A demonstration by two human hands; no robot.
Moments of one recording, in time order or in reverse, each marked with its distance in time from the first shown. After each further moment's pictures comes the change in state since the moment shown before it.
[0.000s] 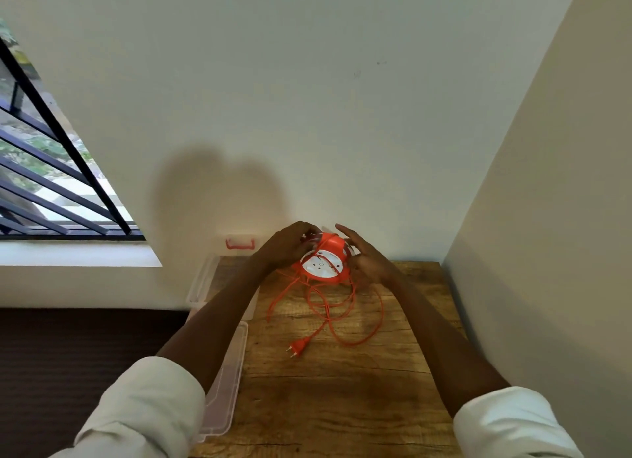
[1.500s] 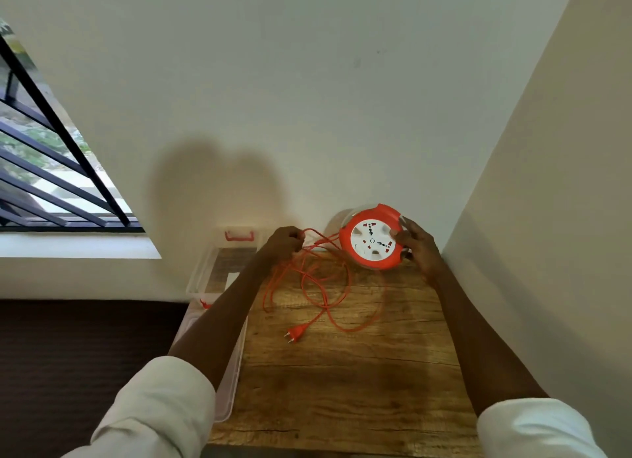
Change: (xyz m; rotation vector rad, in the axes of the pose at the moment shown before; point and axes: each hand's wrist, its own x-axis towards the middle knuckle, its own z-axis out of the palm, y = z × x) left_hand -0.014 0.005 0.004 -0.503 -0.001 -0.487; right_hand -0.049 0.022 -0.067 0.393 0.417 0.213
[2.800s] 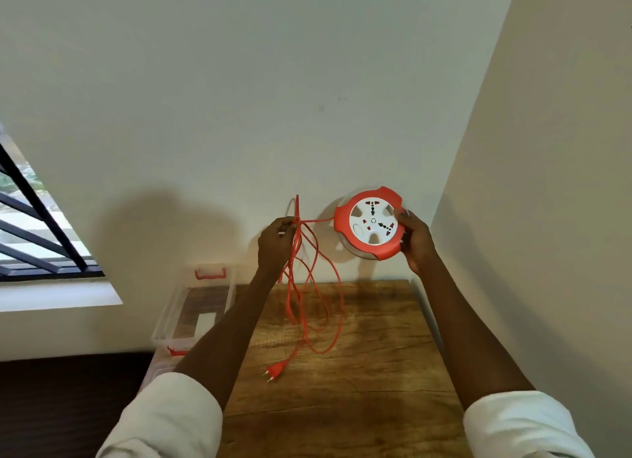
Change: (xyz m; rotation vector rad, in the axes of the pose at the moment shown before) left_hand 0.021 0.063 0.029 -0.262 0.407 0.351; right_hand 0.019 -0.073 -0.031 0.268 0.104 -0.127
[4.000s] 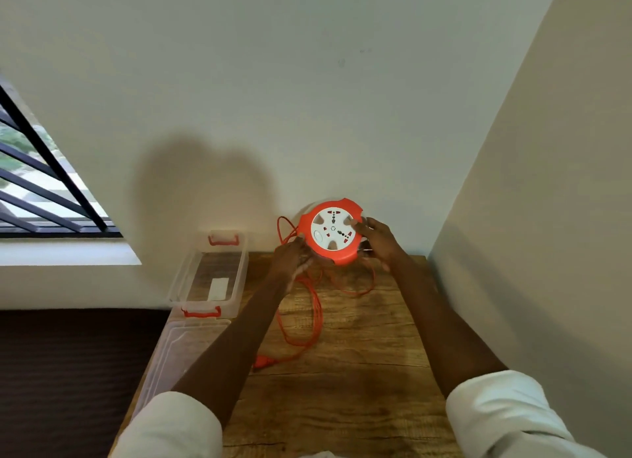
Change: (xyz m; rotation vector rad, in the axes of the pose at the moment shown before) left_hand -0.060 -0.045 0.003 -0.511 -0.078 -0.643; right_hand 0.000 0.081 0.060 -0.329 -0.154 0.232
